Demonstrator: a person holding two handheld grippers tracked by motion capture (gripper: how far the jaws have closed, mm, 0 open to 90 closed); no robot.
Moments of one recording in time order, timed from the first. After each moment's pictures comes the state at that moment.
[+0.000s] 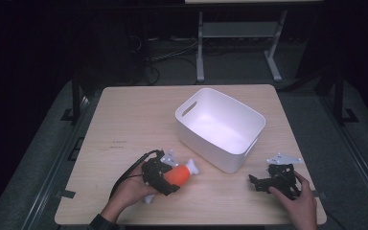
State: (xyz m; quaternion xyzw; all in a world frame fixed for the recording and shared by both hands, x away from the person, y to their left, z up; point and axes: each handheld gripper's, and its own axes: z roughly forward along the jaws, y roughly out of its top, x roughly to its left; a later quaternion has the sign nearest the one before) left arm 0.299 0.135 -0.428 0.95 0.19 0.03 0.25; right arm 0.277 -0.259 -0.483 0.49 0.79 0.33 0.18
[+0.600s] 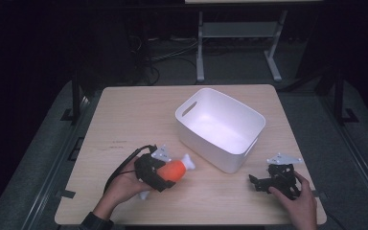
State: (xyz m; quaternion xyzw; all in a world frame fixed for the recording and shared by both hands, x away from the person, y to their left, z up) left arm 0.302 0.151 -0.408 0.94 0.18 0.03 0.27; right arm 0.277 -0.259 -0.483 0.49 0.79 0.33 0.18
